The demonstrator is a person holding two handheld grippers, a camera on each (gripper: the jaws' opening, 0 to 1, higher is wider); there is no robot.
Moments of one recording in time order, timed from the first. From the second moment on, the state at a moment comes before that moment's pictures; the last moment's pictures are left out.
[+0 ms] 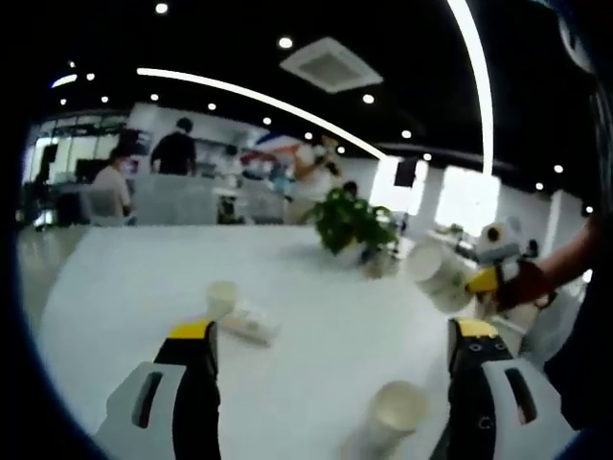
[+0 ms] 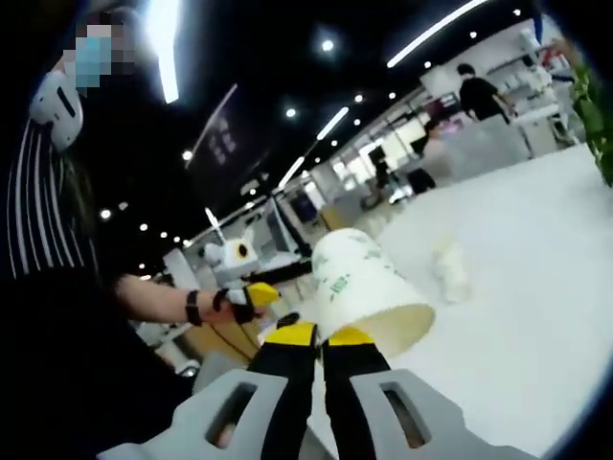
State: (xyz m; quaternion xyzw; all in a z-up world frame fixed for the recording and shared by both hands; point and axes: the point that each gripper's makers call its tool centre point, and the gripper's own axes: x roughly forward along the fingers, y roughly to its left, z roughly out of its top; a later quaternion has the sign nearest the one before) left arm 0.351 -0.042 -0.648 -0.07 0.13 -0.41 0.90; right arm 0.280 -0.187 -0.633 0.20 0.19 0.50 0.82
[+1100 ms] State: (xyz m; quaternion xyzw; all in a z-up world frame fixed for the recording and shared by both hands) left arm 0.350 -0.014 -0.662 -0.07 0.14 -0.38 0.91; right arm 0.300 -0.191 -0.624 -0.29 0.23 0.55 0.75
